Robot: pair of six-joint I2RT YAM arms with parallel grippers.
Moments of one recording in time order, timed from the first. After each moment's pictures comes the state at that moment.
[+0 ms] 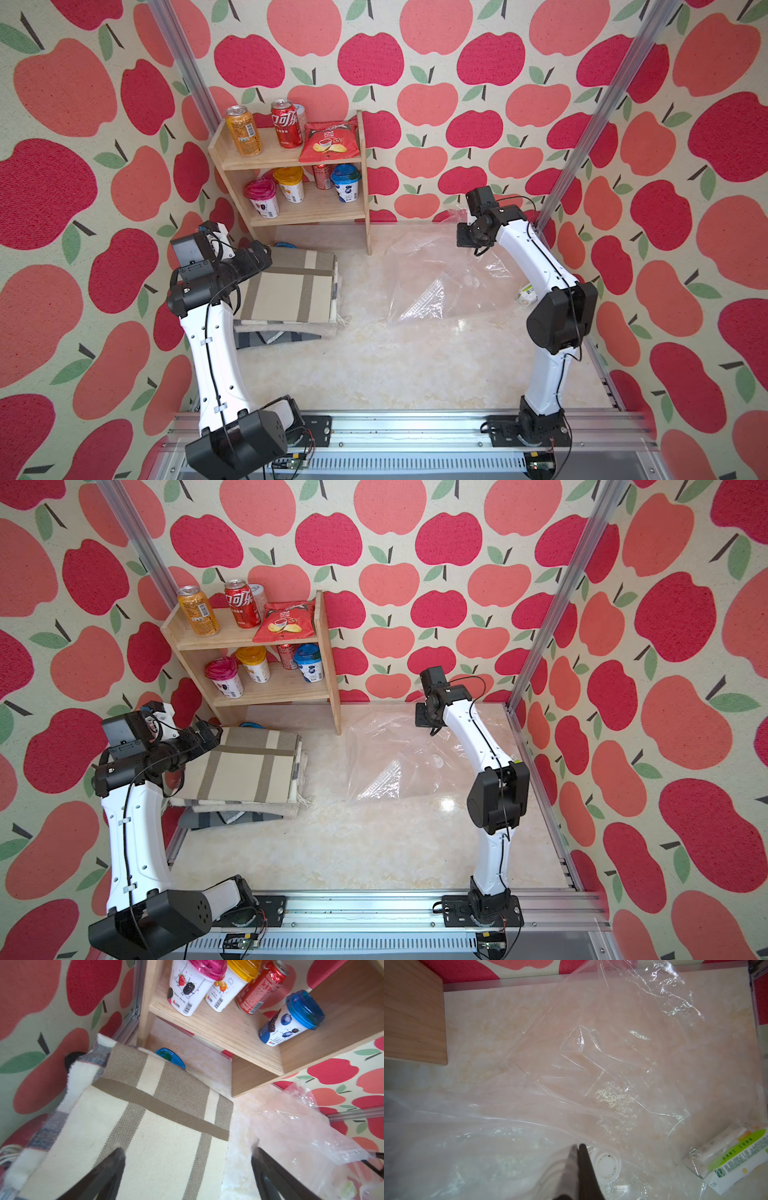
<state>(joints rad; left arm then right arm) 0.45 1.13 1.33 -0.83 0.47 -0.26 0.37 1.98 2.02 -1.03 0.11 0.27</state>
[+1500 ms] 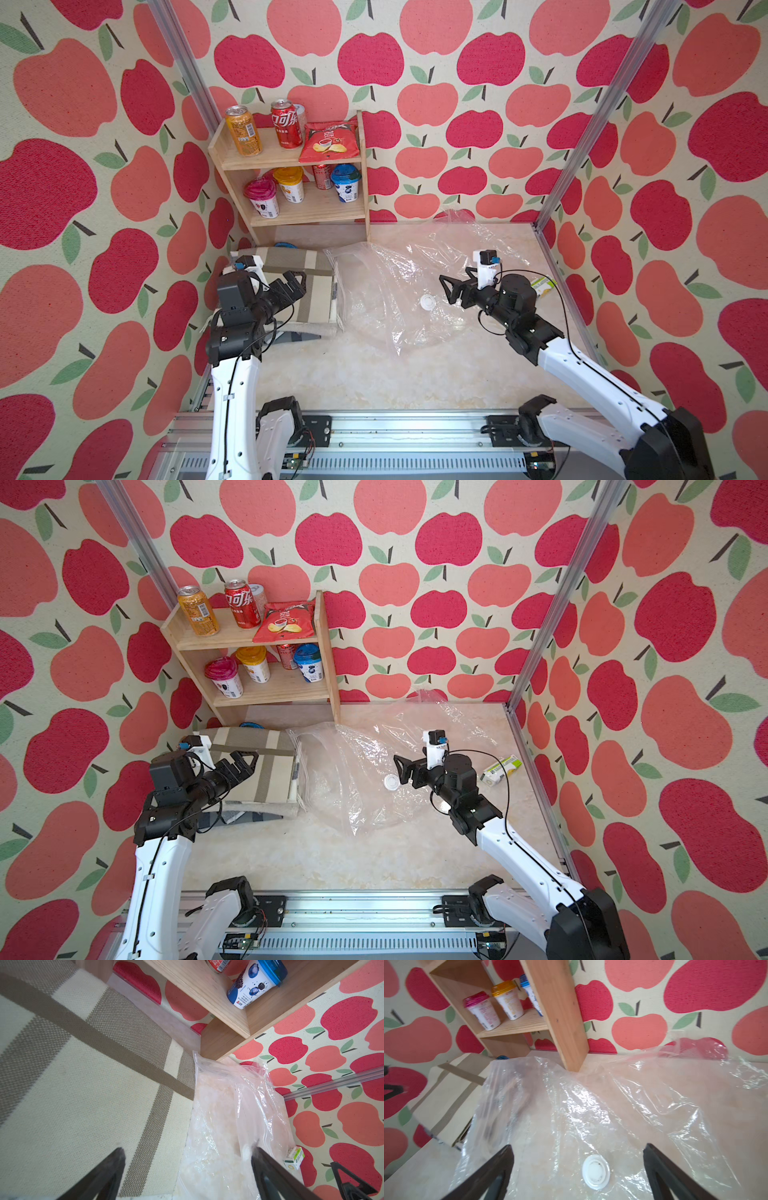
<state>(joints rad) 0.23 0.80 0.89 -0.62 0.38 -0.46 0.49 1.11 0.66 0.19 -0.12 0.26</state>
